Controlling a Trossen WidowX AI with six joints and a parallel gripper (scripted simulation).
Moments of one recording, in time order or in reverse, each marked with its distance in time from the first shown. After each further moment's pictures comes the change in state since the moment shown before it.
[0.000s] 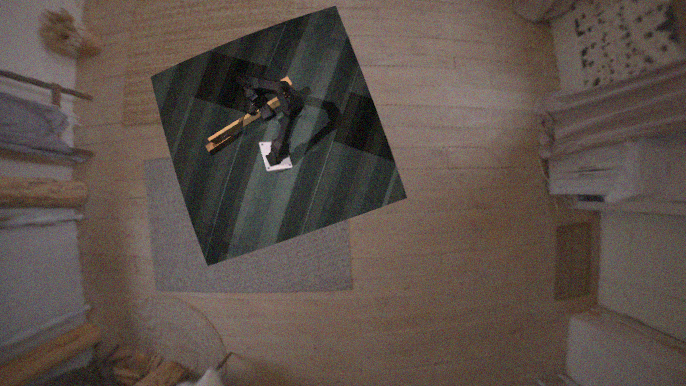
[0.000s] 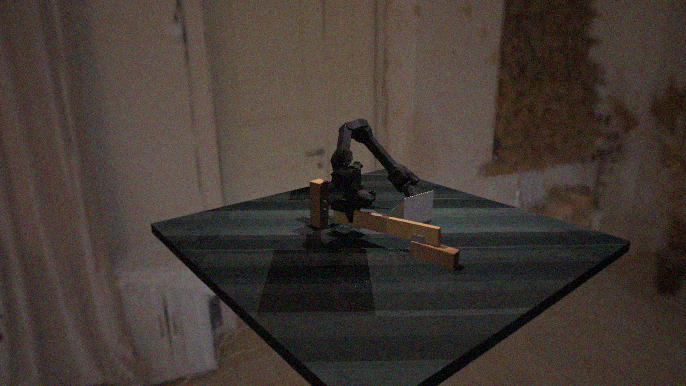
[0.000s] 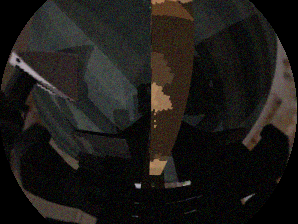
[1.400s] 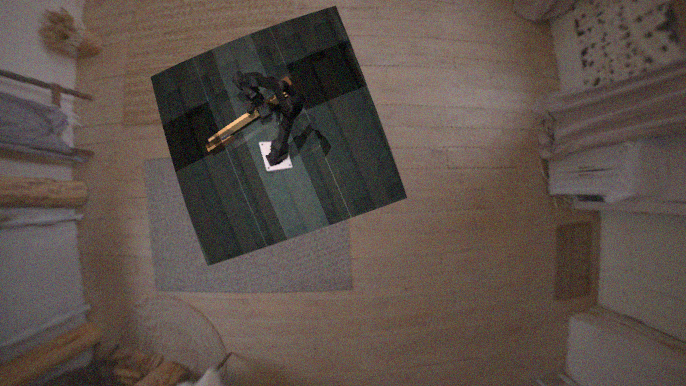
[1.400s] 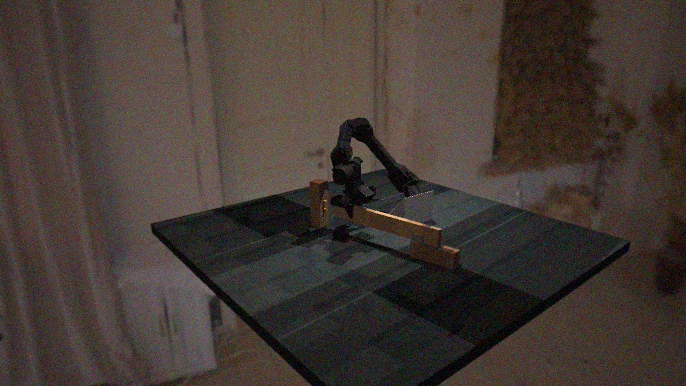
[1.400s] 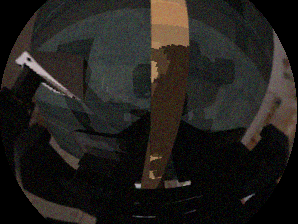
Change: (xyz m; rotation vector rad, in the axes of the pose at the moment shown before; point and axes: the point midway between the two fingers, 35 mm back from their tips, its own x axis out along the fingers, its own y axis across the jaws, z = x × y) arm -0.018 0.000 0.000 0.001 -0.002 -0.002
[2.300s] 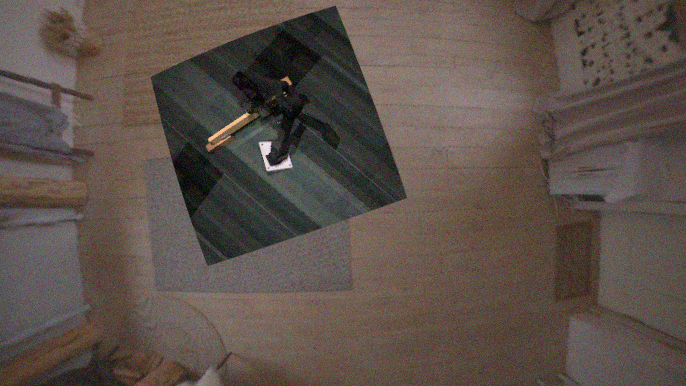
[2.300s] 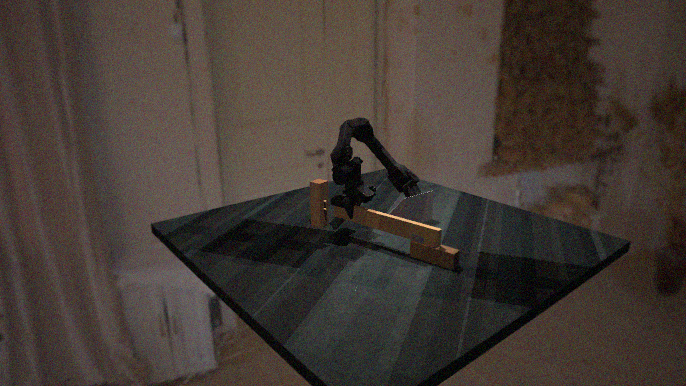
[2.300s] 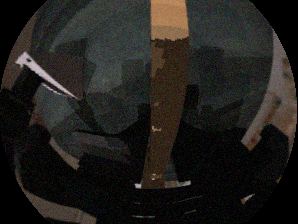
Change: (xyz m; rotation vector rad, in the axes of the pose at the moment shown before) arm 0.001 0.000 0.001 0.002 -0.006 -0.002
